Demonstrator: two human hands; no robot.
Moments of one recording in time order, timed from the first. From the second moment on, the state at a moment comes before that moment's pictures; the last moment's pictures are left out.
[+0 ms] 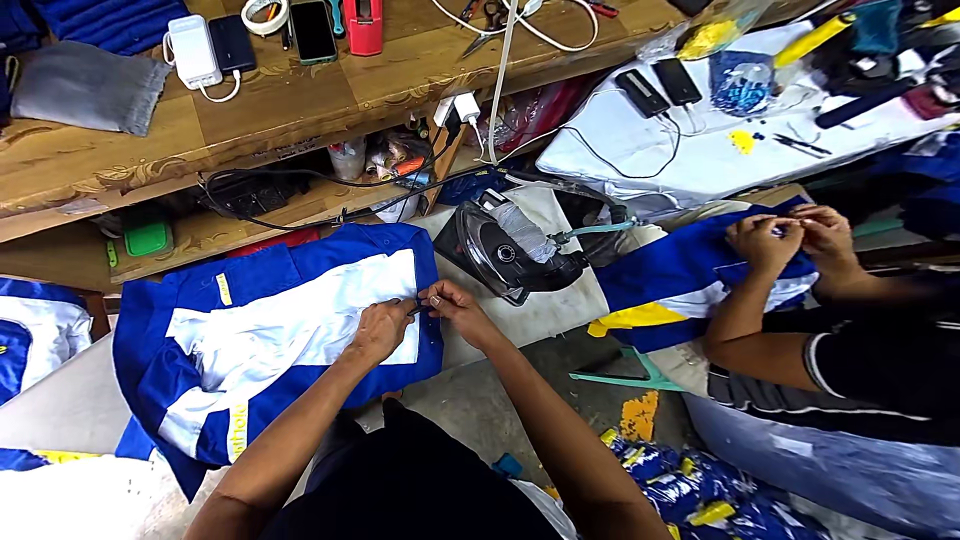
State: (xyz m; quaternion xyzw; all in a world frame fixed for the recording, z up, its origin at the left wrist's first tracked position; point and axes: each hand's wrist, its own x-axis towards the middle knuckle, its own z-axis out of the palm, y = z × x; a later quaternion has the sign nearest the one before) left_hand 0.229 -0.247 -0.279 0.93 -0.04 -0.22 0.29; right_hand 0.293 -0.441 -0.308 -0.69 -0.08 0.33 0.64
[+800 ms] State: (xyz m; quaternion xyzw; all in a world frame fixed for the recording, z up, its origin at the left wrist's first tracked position) left_hand 0.117 -0.110 -0.292 0.94 0.18 -0.13 0.27; right_hand 0.268 -0.340 -0.316 -0.85 -0.38 0.11 0.34
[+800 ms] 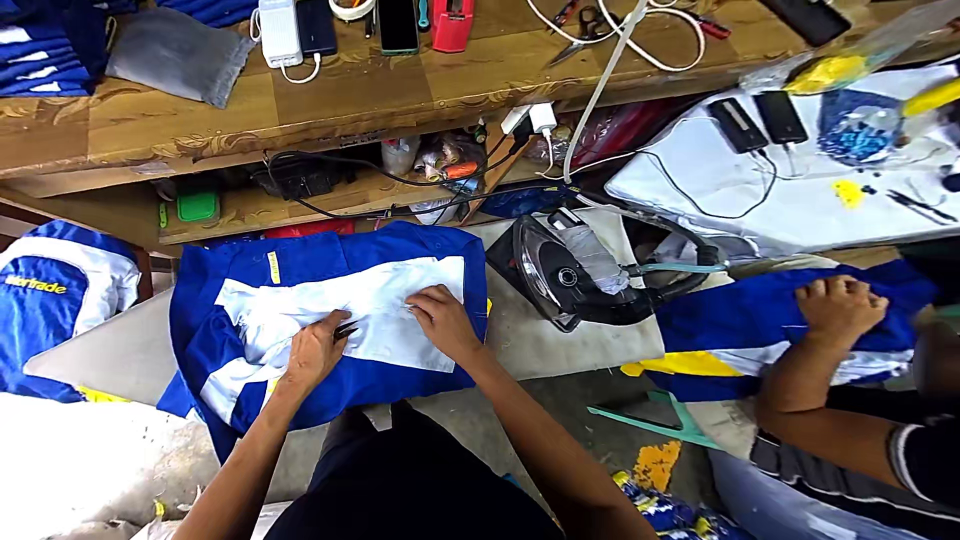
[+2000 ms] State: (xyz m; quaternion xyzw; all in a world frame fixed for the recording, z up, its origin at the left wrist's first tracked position) left_hand 0.194 -0.134 -0.269 0.86 0.12 -0.18 0.46; right_hand 0.284 -0.325 -0.310 -0.87 -0.35 0.21 0.29
